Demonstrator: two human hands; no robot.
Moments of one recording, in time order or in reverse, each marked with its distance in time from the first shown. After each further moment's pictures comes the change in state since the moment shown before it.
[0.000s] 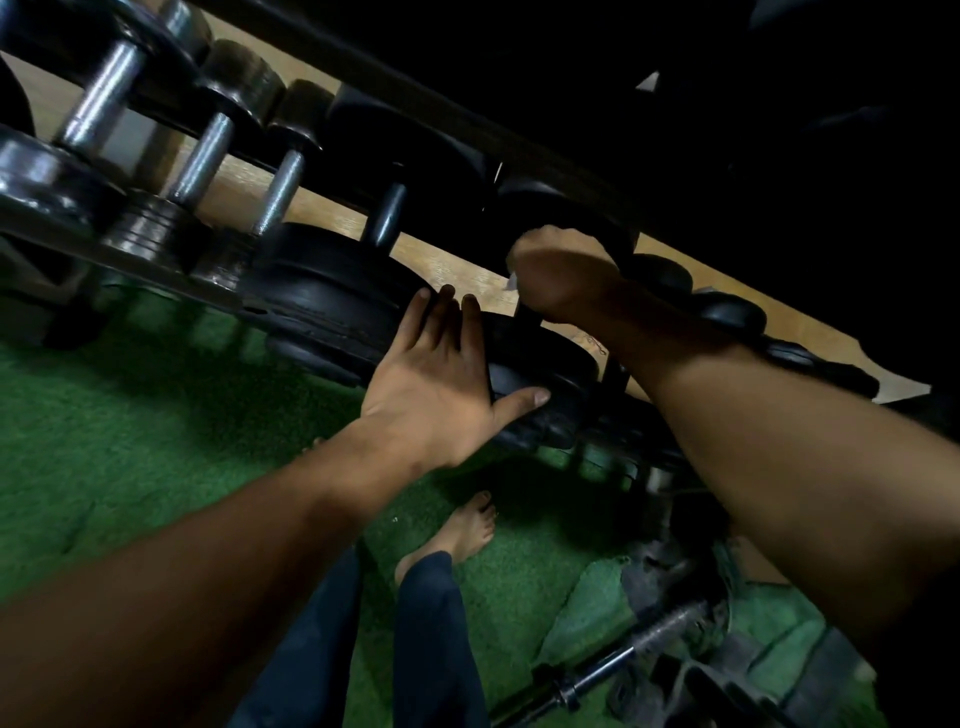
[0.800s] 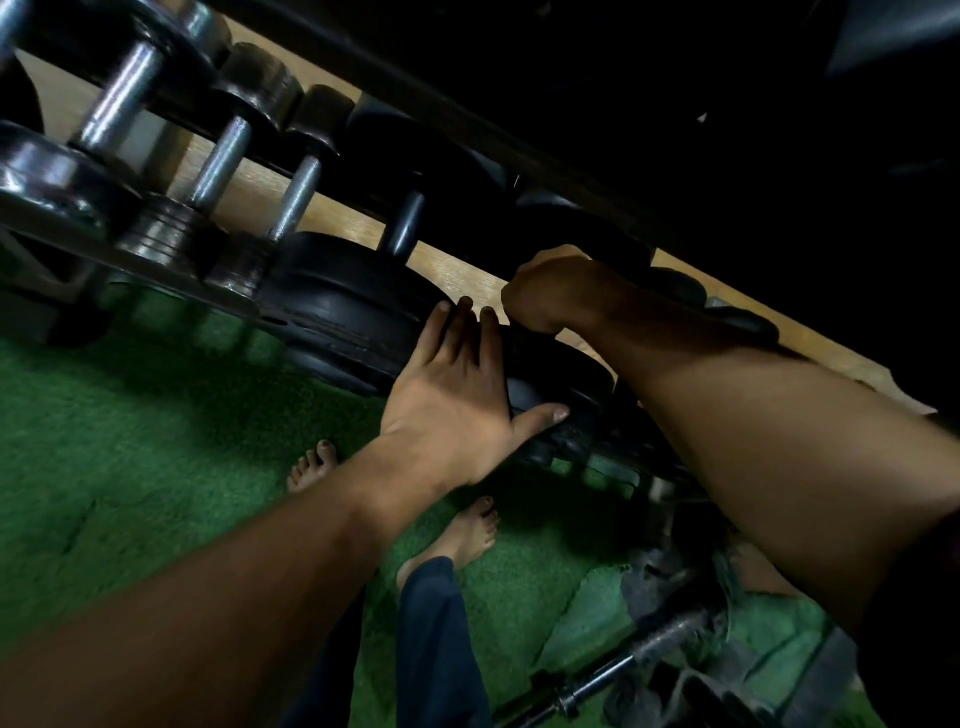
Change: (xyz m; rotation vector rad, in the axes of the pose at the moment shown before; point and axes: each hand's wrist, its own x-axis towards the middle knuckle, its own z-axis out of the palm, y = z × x) left_hand 0.000 0.001 -0.006 -0.017 -0.034 -0.009; right_hand 0.017 -0.027 -0.018 -0.337 -0.405 -0.201
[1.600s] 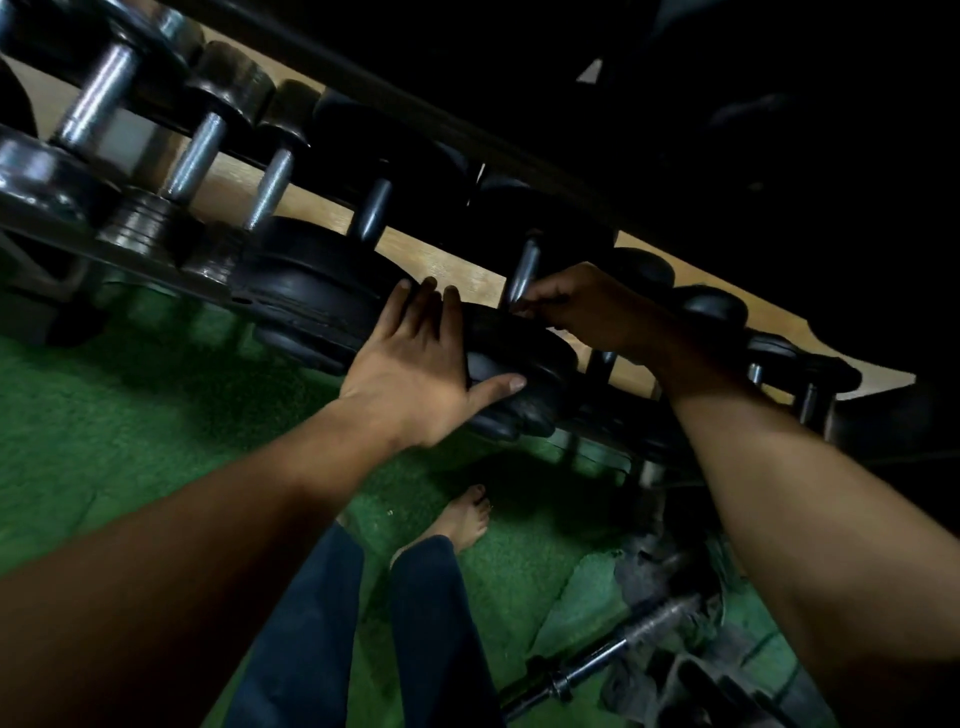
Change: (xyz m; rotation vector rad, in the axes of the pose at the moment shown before) left_hand 0.003 -0.003 0.004 0.020 -0.019 -0.006; right_hand -0.038 0.041 0.099 1.249 0.429 -0.103
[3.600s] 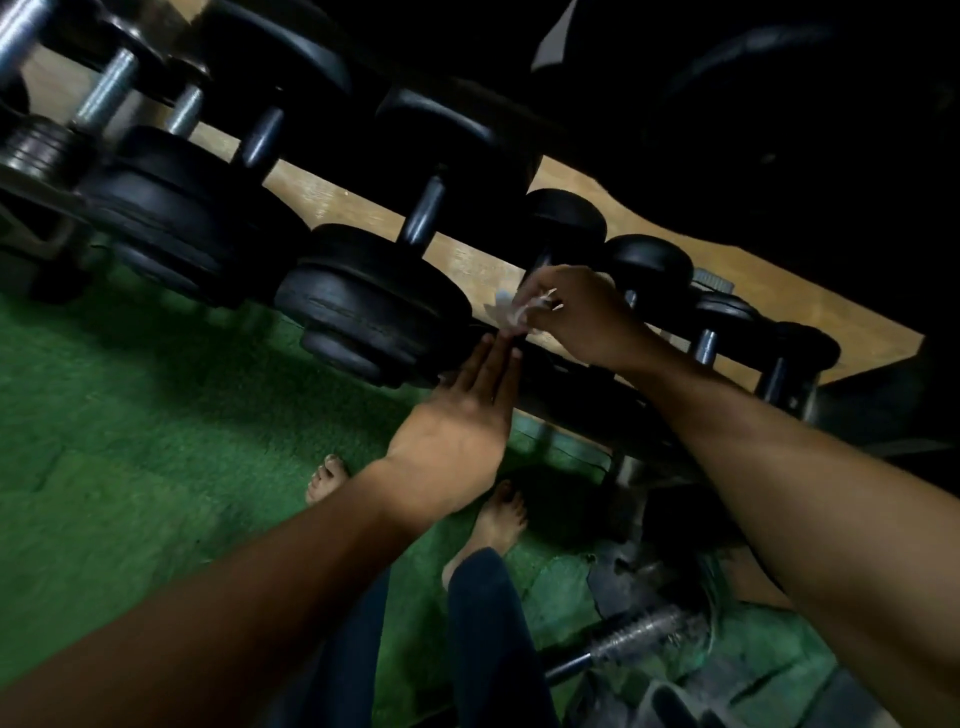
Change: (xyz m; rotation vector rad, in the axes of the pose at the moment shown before) left_hand -0.008 0.194 0.068 -0.083 -0.031 0.084; right_hand -0.072 0.124 -0.023 -0.215 0.214 -0.193
